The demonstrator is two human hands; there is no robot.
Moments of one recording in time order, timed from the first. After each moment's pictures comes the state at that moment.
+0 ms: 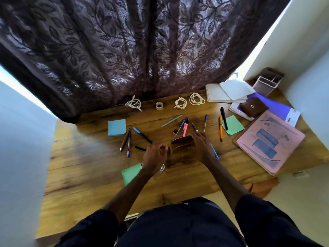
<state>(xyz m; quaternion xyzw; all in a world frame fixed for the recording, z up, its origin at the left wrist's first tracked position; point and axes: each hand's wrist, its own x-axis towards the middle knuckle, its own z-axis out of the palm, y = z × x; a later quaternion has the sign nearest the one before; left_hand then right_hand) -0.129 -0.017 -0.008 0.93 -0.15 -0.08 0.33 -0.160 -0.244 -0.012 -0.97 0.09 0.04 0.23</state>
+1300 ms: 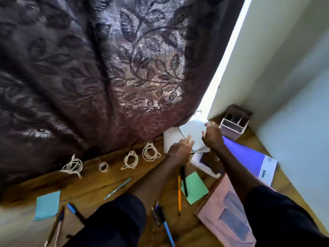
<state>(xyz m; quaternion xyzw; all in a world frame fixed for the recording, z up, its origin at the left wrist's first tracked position) 0.092 -0.436 -0.015 0.88 -0.42 -0.20 0.05 0.075 -0.619 -0.040 -0.93 0.27 -0.01 0.25</state>
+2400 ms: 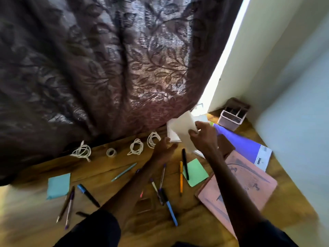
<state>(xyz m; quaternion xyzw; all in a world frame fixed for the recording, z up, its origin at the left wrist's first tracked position) 0.056 -0.347 -0.006 0.87 -0.06 -0.24 0.43 0.000 -0.510 0.078 -0.89 0.26 -0.11 0.35</state>
